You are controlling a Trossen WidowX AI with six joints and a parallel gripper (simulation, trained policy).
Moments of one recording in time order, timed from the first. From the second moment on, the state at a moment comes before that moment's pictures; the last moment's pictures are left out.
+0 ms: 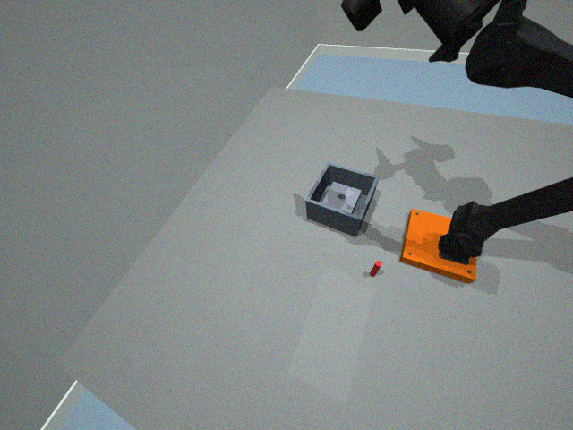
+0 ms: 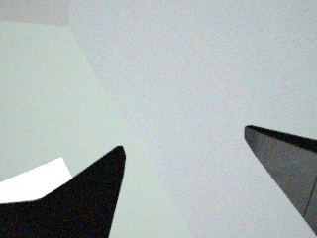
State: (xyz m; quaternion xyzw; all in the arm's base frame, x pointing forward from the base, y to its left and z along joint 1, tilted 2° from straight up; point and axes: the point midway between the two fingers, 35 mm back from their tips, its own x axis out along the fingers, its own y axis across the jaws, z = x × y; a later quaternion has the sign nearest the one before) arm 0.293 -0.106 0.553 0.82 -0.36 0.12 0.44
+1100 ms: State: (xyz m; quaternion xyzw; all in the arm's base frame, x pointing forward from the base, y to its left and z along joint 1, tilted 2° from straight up) arm 0.363 0.002 0.307 0.78 0.07 -0.20 0.59
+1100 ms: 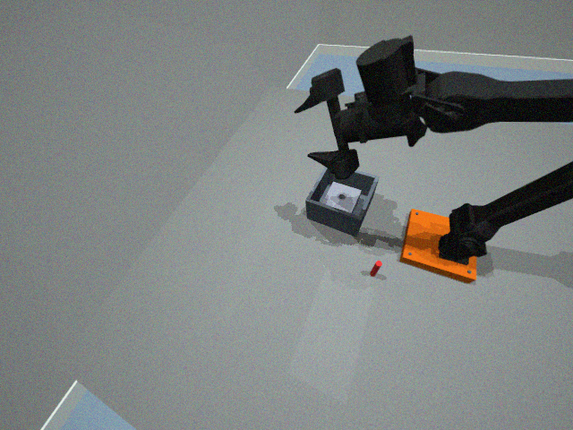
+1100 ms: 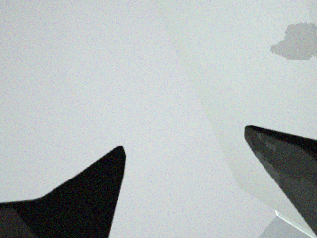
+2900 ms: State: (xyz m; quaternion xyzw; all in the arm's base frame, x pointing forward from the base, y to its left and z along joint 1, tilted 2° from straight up) arm 0.193 0.108 0.044 0.42 0.53 -0.37 0.63
